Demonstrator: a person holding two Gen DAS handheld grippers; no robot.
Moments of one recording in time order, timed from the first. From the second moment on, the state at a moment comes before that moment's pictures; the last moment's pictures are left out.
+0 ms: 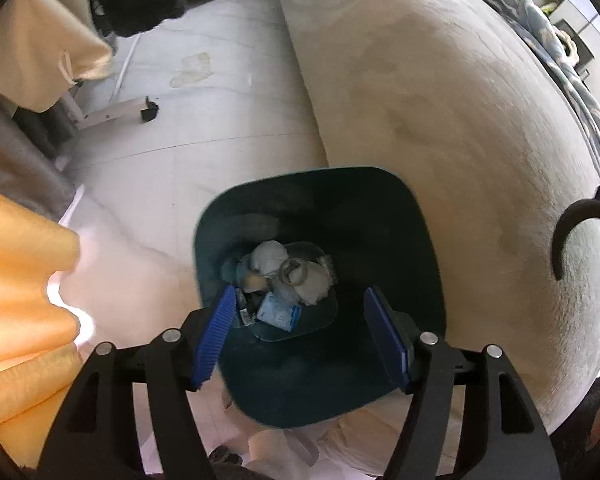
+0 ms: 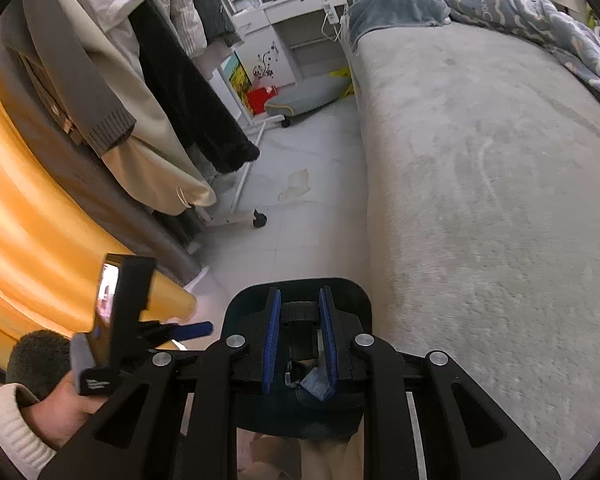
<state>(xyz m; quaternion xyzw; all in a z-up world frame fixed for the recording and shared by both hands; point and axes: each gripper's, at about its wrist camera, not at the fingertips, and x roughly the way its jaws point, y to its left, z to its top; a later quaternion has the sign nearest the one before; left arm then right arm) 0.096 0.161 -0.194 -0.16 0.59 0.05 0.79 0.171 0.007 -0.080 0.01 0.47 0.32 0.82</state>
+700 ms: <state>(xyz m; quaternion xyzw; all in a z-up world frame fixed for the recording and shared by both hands) 0.039 0.207 -0.137 -0.17 0.48 0.06 0.86 0.175 0.078 -0.176 -0.08 0.57 0.31 0.76</state>
